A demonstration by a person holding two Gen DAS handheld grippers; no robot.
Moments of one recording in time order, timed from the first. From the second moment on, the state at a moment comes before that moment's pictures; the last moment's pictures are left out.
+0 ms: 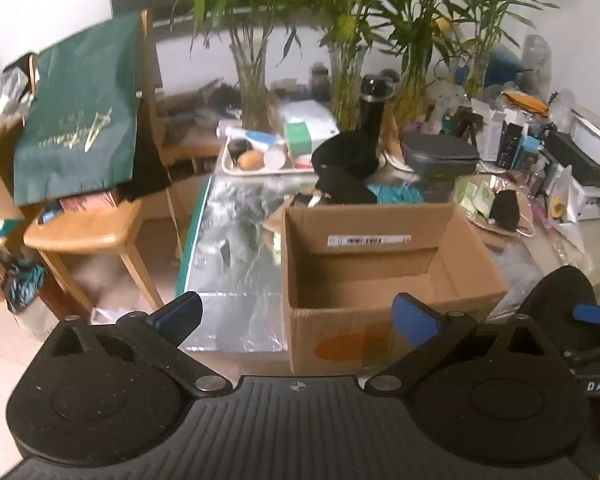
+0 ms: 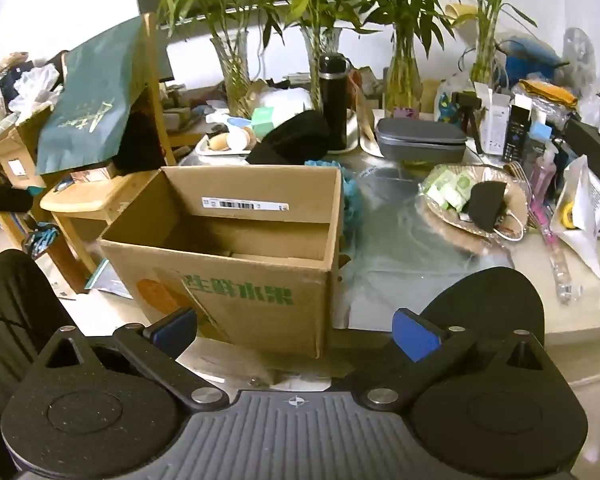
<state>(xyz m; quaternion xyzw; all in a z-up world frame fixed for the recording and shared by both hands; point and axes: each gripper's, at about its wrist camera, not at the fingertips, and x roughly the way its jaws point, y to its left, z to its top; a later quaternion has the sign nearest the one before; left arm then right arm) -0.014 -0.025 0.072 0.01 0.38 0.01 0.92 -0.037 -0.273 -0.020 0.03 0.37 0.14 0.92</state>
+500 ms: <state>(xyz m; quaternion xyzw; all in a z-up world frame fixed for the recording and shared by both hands) -0.012 -0.030 0.073 0.03 0.38 0.00 0.92 -0.032 -0.266 -0.033 0.02 0.40 0.17 0.90</state>
